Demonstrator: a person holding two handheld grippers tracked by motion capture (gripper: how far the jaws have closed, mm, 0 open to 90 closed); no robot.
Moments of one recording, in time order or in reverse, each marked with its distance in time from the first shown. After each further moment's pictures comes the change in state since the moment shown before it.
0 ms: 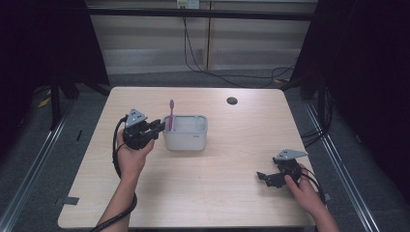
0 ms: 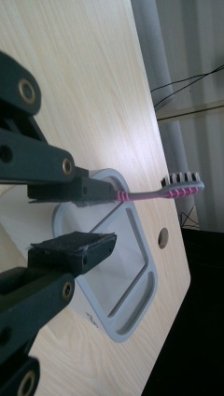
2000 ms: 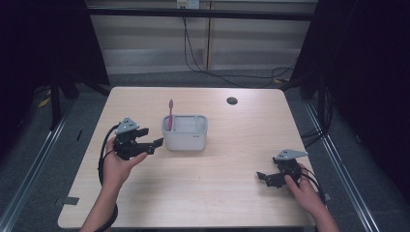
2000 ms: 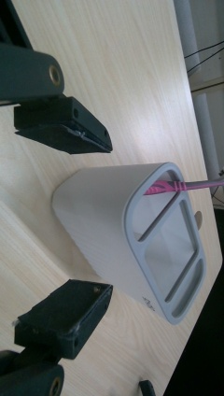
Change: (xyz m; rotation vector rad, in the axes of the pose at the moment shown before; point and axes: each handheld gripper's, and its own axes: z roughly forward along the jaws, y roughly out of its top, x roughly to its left) left arm 0.017 -0.024 -0.020 0.103 -0.101 0.009; right arm 0.000 0.000 0.000 -0.002 0.002 -0.002
